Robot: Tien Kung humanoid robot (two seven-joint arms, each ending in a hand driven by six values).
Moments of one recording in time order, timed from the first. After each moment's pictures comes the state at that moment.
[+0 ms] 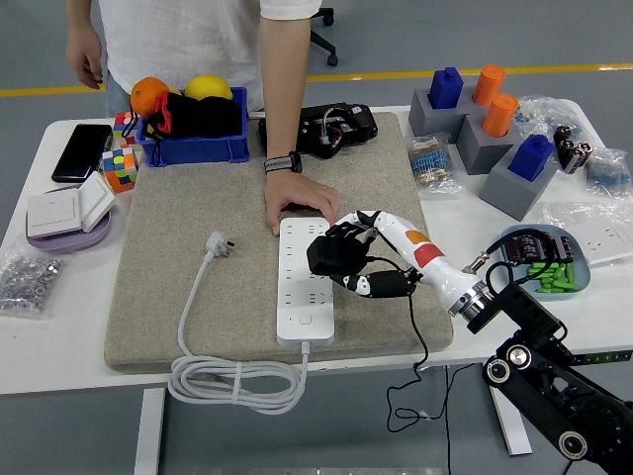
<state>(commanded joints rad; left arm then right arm) -0.11 0.02 -1.75 -0.18 1.82 -0.02 0.28 0.29 -0.13 0.89 1.37 -1.80 -0.15 0.27</state>
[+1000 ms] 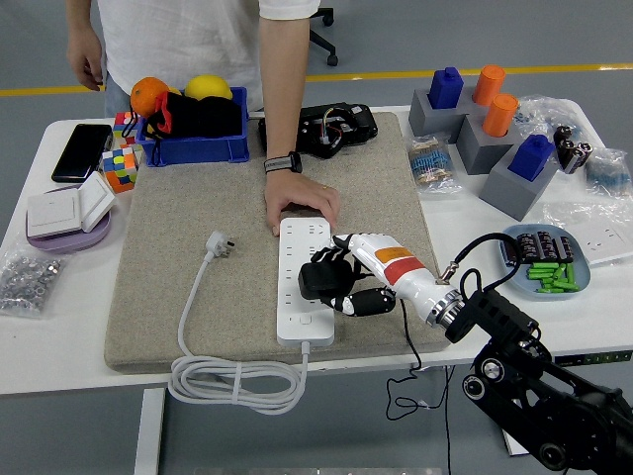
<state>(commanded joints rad) -0.11 0.02 -1.75 -0.18 1.82 -0.02 0.28 0.34 -0.12 0.78 1.32 -1.93 -0.18 0.09</state>
